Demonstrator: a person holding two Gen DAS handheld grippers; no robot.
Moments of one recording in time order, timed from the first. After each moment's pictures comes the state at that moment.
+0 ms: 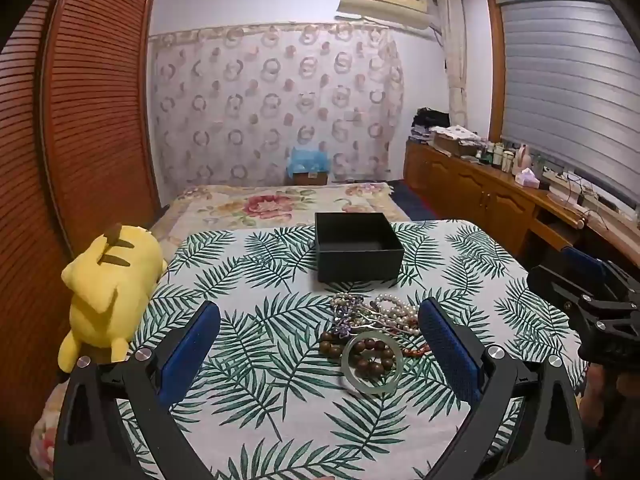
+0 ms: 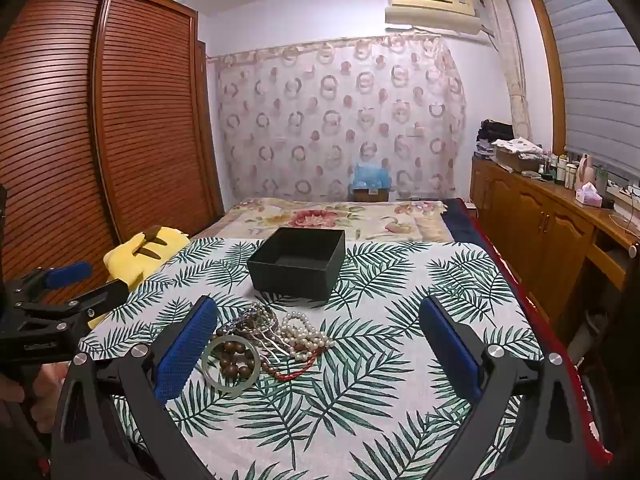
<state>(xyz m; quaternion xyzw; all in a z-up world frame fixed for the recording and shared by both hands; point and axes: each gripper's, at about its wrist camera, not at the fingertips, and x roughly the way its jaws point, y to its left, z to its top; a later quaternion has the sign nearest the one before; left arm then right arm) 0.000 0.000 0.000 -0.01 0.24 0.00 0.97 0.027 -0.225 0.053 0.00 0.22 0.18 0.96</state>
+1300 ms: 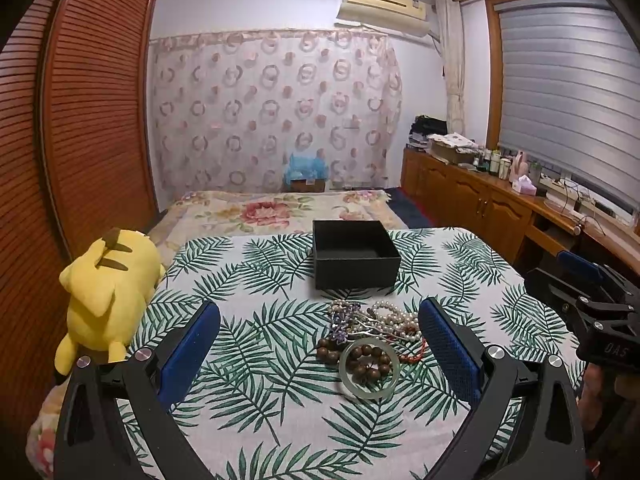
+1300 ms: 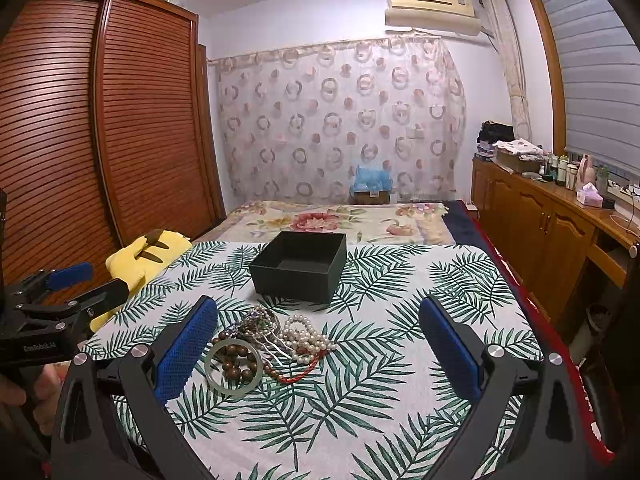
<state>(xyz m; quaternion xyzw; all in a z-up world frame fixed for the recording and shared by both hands) -0.003 -0.008 0.019 -0.01 0.24 0.00 0.97 0.026 -0.225 0.053 0.00 0.22 0.18 0.96</state>
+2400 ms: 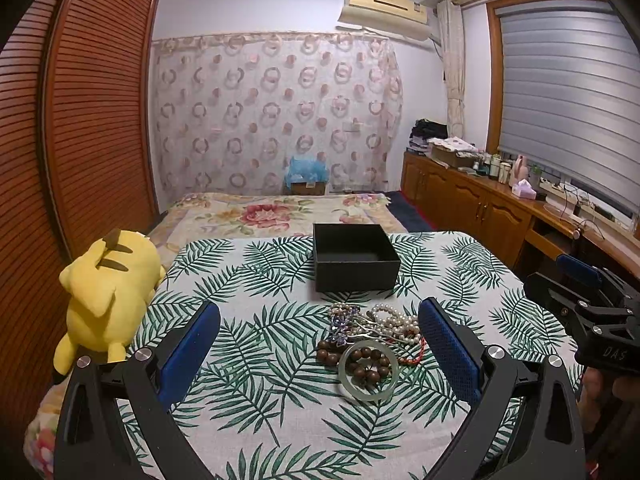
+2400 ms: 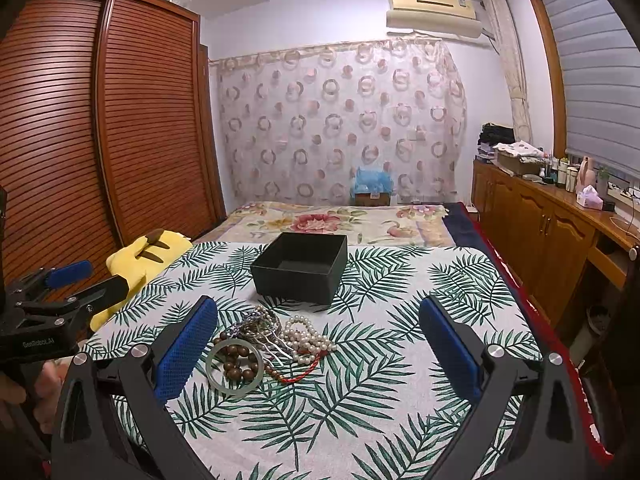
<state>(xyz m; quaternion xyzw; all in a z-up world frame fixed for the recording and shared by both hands) -0.005 -0.006 0.024 -0.01 0.23 0.00 0.97 0.025 -0.225 0.058 0.00 0.22 0.18 0.96</state>
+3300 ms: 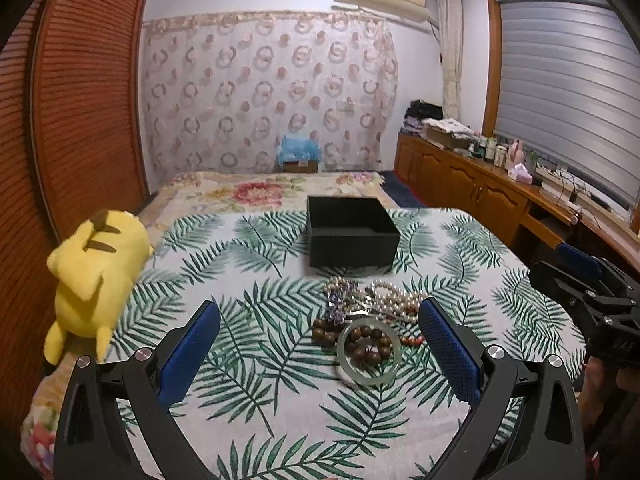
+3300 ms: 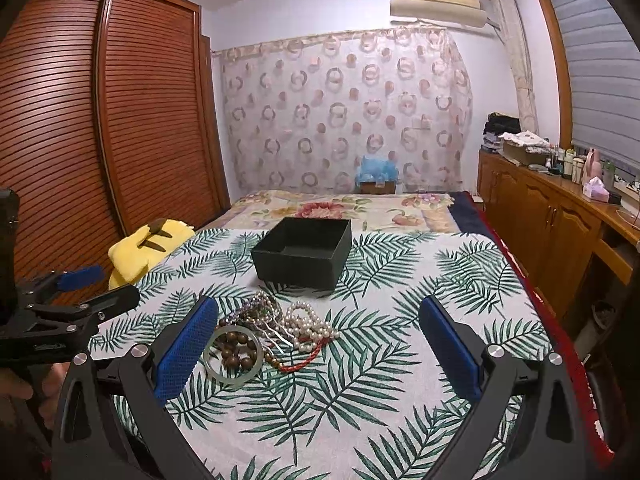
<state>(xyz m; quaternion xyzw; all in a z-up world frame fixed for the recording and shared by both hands) 0.012 -0.003 -0.011 -0.02 0.27 -0.02 0.96 0.032 -0.219 0.040 0.00 0.24 0.19 0.95</state>
